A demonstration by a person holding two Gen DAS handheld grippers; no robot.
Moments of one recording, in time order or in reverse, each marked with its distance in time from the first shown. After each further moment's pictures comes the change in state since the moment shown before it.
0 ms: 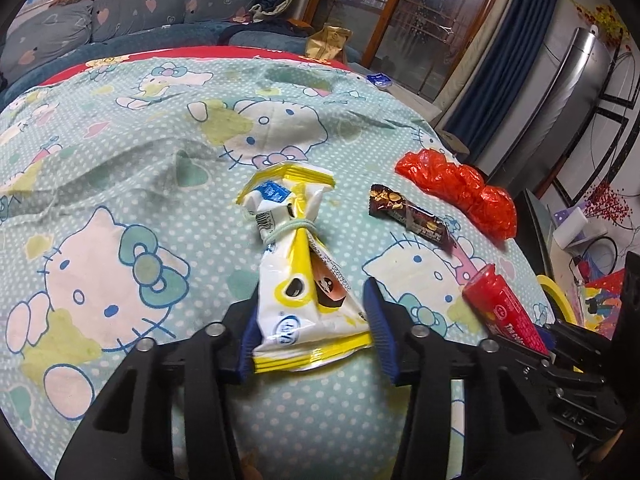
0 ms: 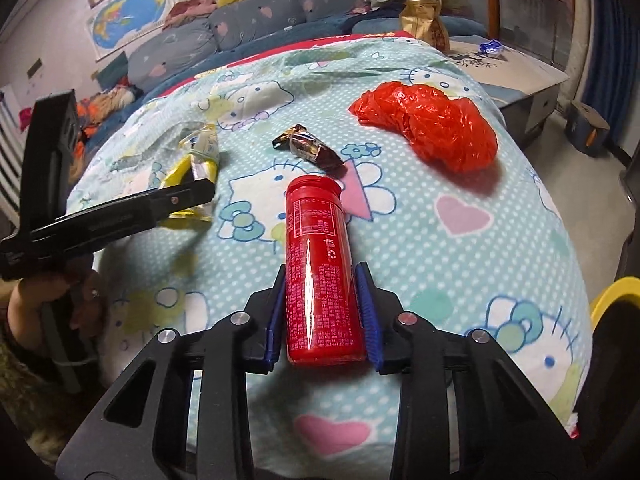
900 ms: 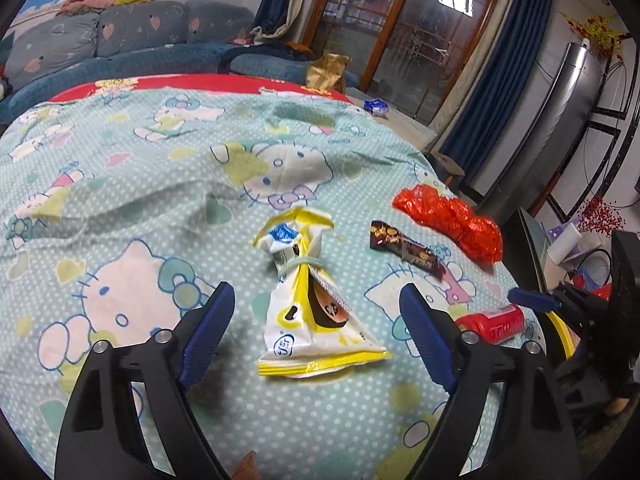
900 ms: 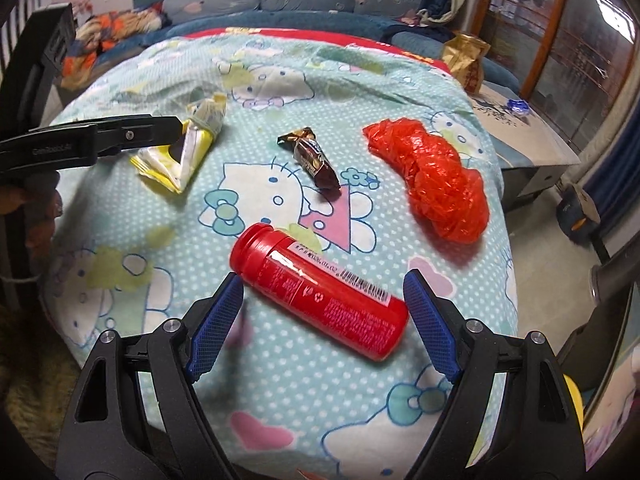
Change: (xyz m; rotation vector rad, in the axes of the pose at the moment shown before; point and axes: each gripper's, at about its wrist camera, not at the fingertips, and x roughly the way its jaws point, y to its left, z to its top) left arm -0.027 0.011 0.009 -0.002 -0.081 -0.016; right arm 0.002 0.010 0.023 -0.346 0.069 -0.109
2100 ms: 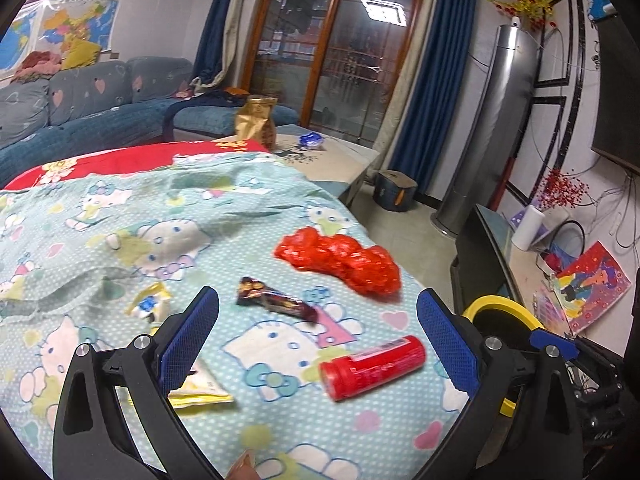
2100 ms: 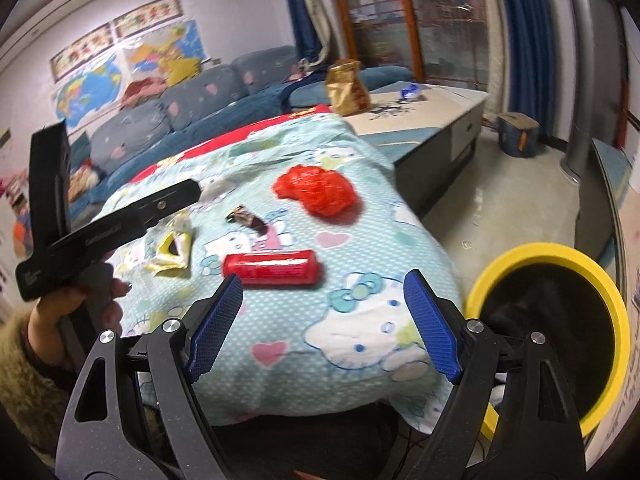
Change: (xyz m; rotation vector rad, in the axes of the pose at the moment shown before) left arm -0.023 -0.105 0.010 0.189 -0.145 -0.100; right arm -0.108 -0.031 -0.073 0.511 -0.287 -0.067
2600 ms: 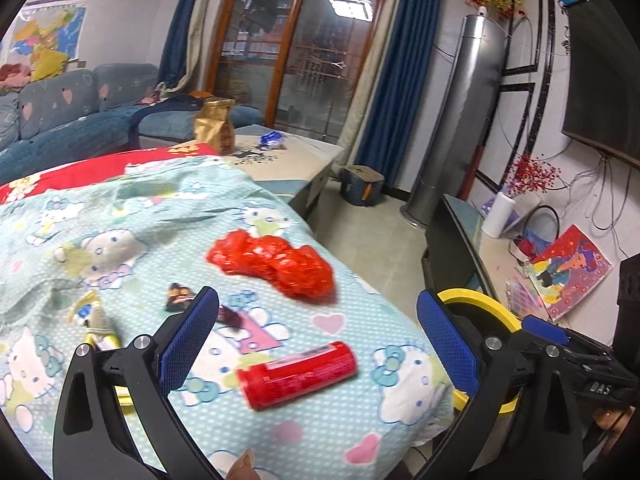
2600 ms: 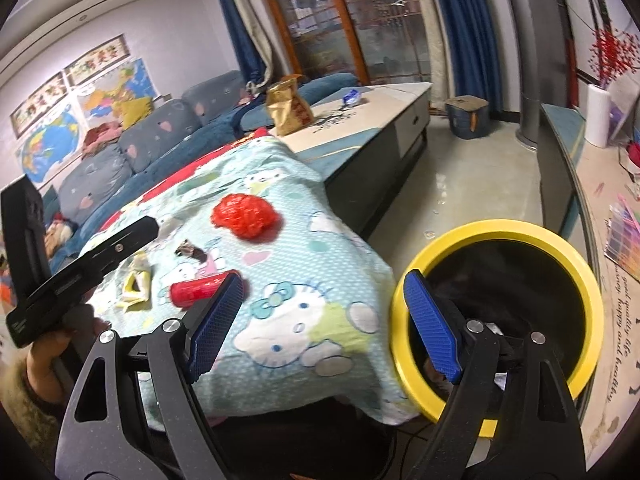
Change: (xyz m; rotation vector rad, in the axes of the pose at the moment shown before) left arm 0.009 -0.054 -0.001 0.060 0.007 -0.100; right arm -0.027 -0.065 -0.007 0.190 -0.060 -0.105
